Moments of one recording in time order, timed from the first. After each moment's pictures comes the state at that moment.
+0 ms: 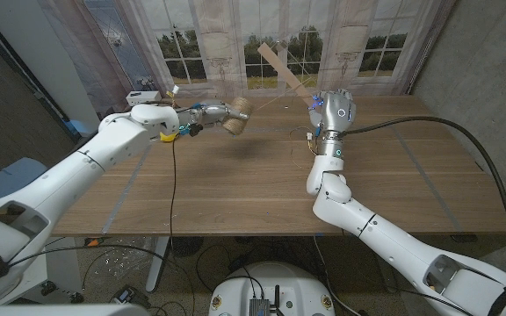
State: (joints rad) left arm 0.56 0.83 0.51 -1.67 -0.57 0.34 -0.30; left_hand 1.01 -0.02 0.37 -0.18 0.17 0.72 0.12 0.25 0.40 0.83 0.02 0.56 0.51 1.09 0.04 0.32 0.40 0.85 -0.09 1.15 0.17; right arm -0.77 -0.40 -0.77 -1.67 -0.71 -0.78 -0.92; right_hand 1.15 -0.02 0.10 -0.12 0.28 1.12 -0.11 0.27 0.26 1.02 -0.13 0.71 0.44 0.83 -0.10 0.23 0.84 0.43 -0.03 0.35 0.20
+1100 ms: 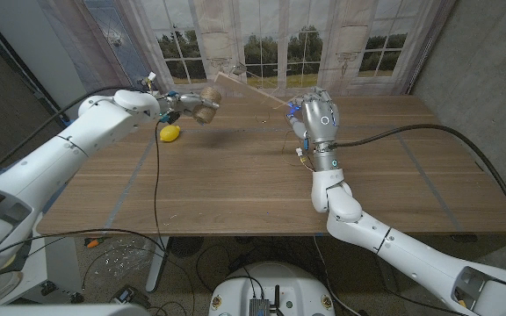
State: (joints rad) left arm 0.48 0.87 0.50 -1.66 -0.46 0.51 -0.14; left_hand 1.01 -0.02 0.37 -0.18 0.17 0.73 0.12 0.24 0.40 0.83 0.02 0.56 0.51 1.09 0.04 0.32 0.40 0.85 -0.09 1.15 0.17; right arm -0.81 -0.55 -0.87 -1.76 -0.94 -0.61 -0.87; right_hand 1.15 -0.02 0.11 -0.12 0.29 1.12 -0.12 0.27 0.26 1.02 -0.13 0.70 0.44 0.83 -0.10 0.23 0.85 0.43 -0.04 0.35 0.19
